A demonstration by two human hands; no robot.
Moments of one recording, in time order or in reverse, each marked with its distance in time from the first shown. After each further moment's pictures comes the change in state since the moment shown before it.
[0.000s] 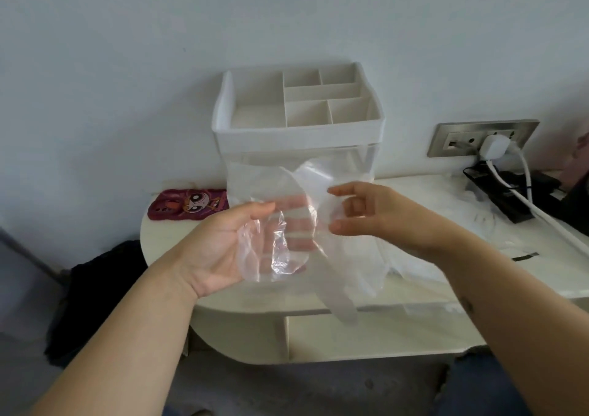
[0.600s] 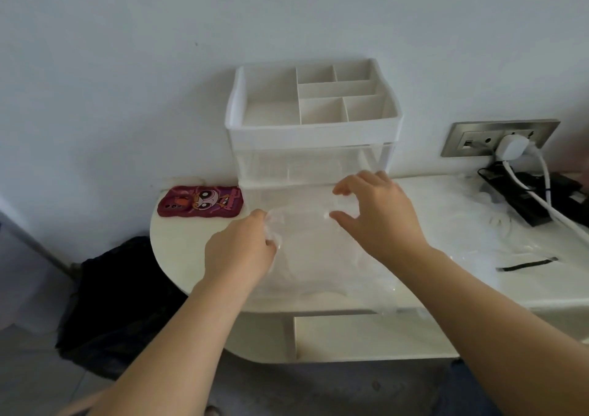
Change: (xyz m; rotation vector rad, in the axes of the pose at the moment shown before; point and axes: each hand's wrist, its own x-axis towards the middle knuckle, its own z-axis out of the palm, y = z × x) left_hand 0.027 -0.034 -0.022 1.668 0.900 -0.037; right_hand 0.025 0.007 0.033 -0.867 0.599 -0.219
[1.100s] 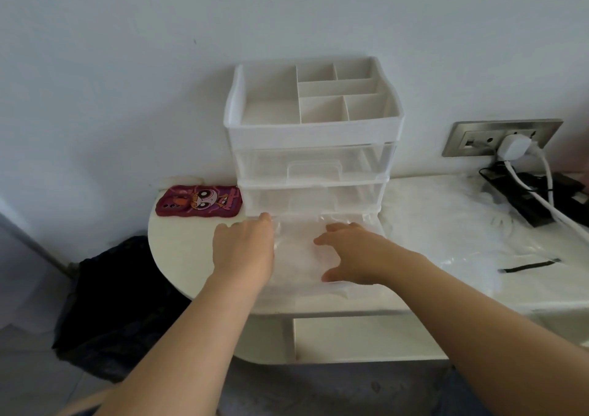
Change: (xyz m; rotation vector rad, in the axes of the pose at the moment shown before) left_hand 0.006 0.006 0.009 0.302 -0.015 0.100; right_hand -0.007 0.002 0.032 -0.080 -0.784 -0.007
